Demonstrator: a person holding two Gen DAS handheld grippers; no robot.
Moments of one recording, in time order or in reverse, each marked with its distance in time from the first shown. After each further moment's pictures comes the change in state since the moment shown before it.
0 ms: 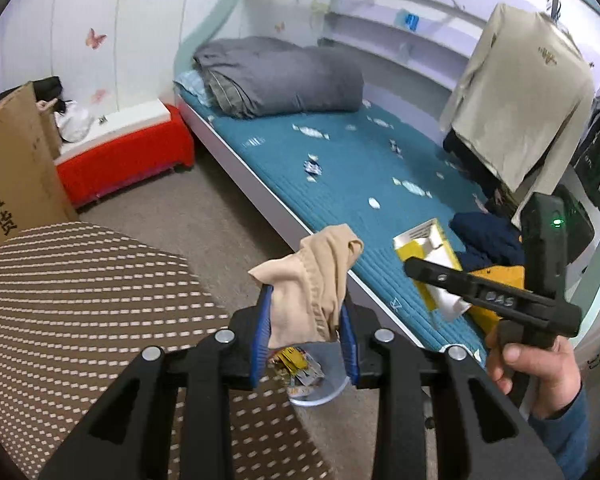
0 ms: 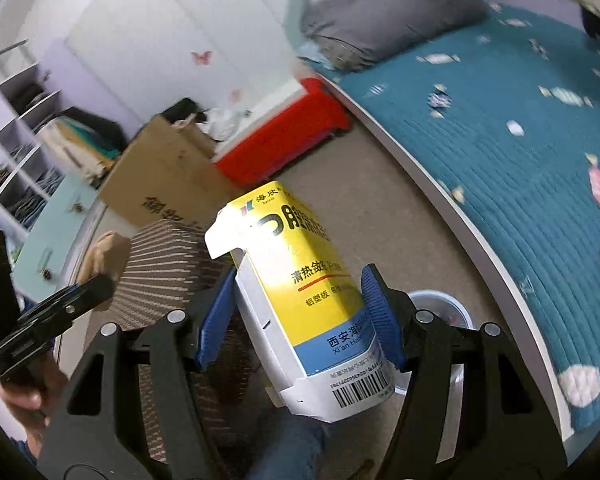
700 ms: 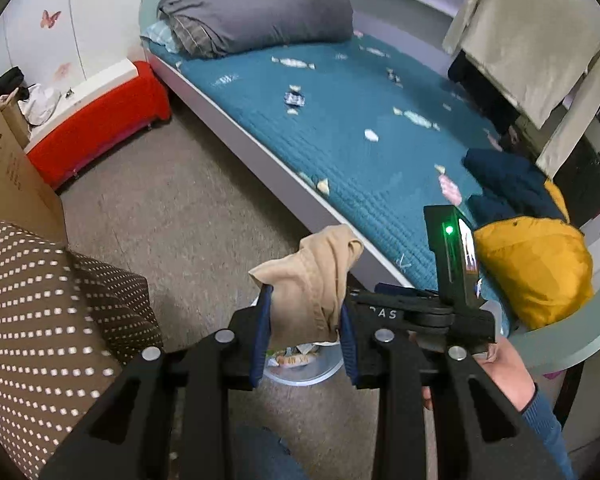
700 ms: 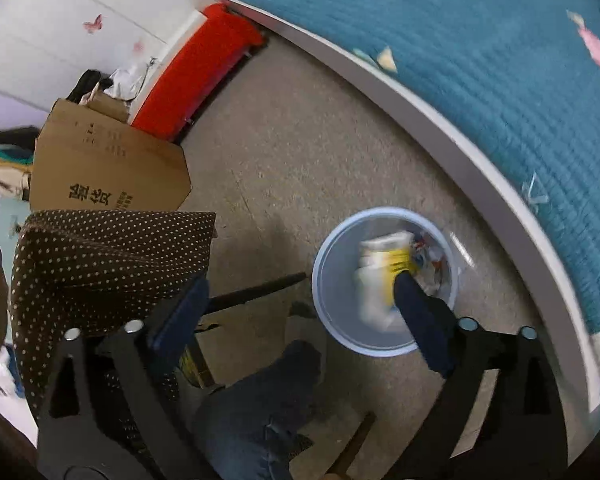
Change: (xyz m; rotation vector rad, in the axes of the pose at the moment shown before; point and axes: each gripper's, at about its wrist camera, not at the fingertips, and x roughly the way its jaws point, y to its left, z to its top) left arm 0.125 -0.046 -0.005 0.078 0.237 0.017; right arm 0.125 -0.119 -0.043 0.256 0.273 -0.137
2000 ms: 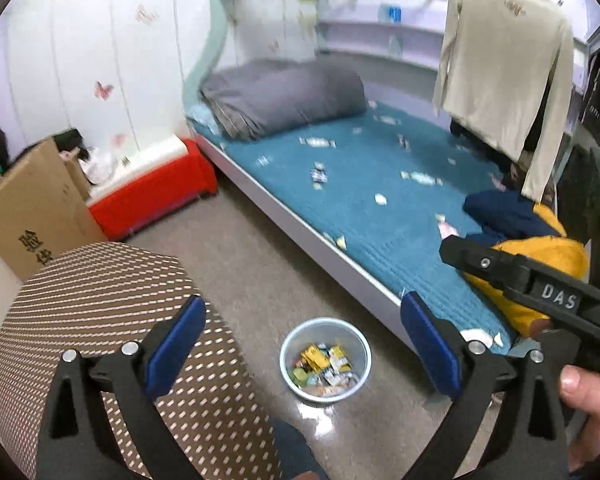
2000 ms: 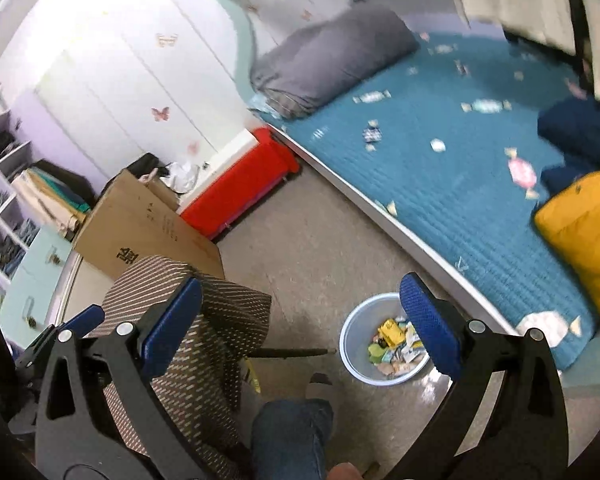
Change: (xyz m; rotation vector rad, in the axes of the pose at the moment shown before) left arm -0.176 -0.056 -0.072 0.029 -0.324 0.183; right arm -0.259 0.102 -0.110 -0.145 -0.505 0.017
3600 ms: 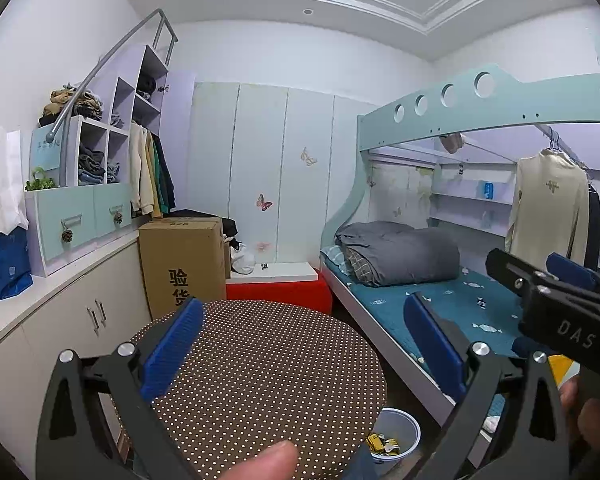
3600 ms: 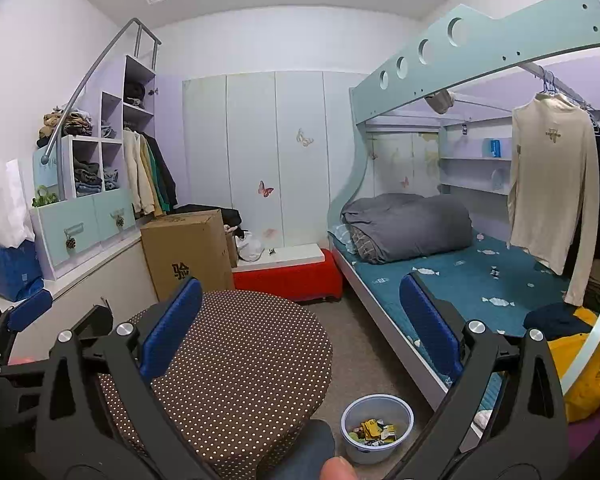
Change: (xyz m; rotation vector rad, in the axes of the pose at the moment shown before) left arm -0.347 0.044 -0.170 -0.269 -0.567 0.386; right arm -0.263 0.208 -0.155 -0.524 -0.474 0.082
